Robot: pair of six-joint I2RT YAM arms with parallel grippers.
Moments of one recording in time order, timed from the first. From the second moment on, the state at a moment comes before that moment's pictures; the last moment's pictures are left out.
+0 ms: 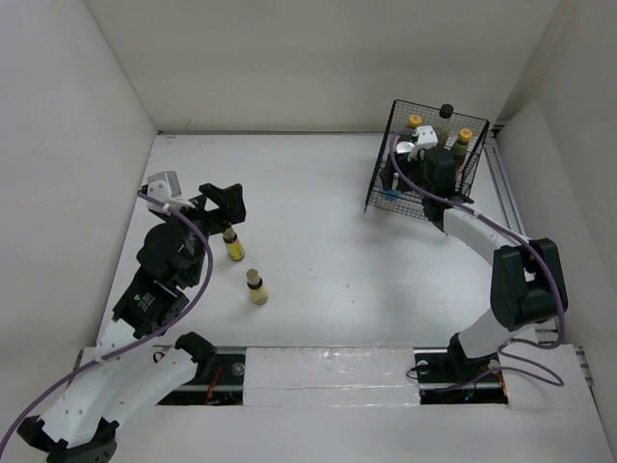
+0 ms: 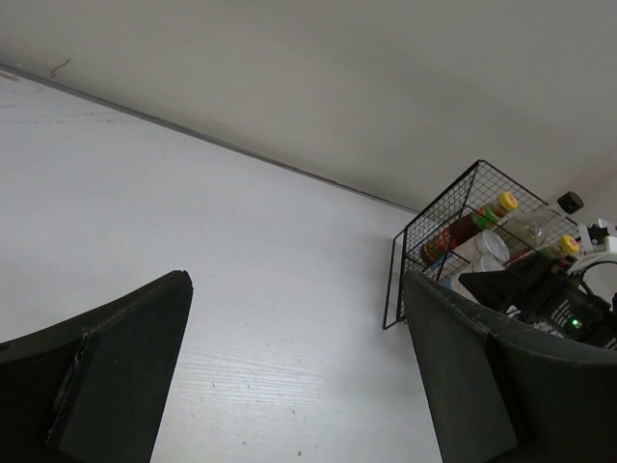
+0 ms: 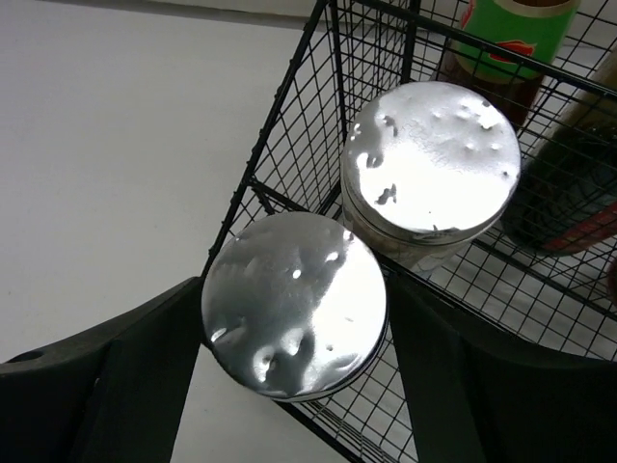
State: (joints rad) left arm -0.59 0.65 0.89 -0.24 -0.51 -0.48; right arm 0.22 1.59 1.03 0.24 -0.08 0.10
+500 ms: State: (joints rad) left arm -0.59 0.65 0.89 -0.24 -0.50 -0.48; right arm 0.25 1.45 1.03 0.25 -0.04 0.10
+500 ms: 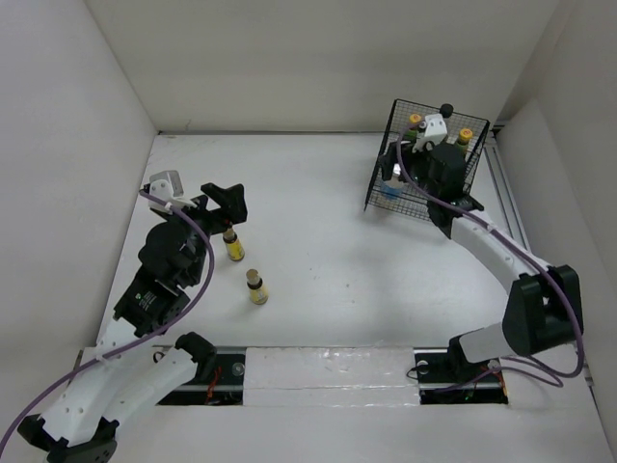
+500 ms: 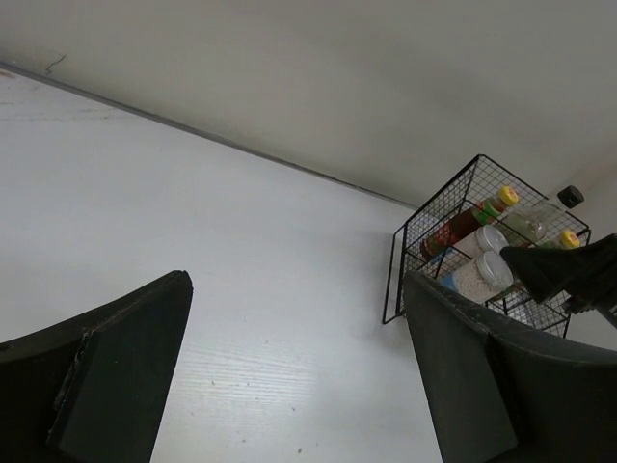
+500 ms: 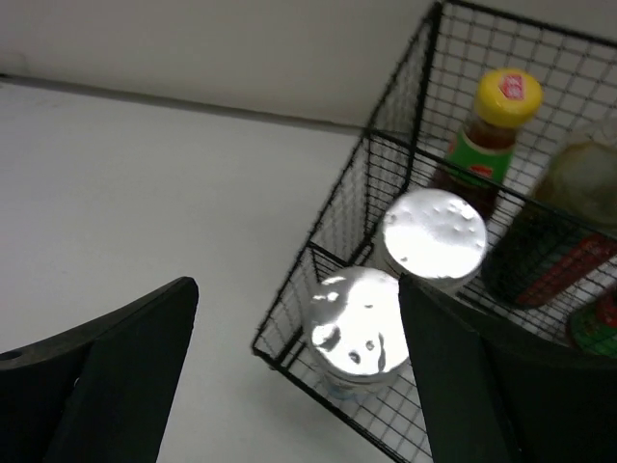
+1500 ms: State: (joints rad) left arm -0.59 0.54 0.89 -0.25 -0.66 -0.48; right arm 0.87 2.17 1.70 0.18 -0.61 -0.03
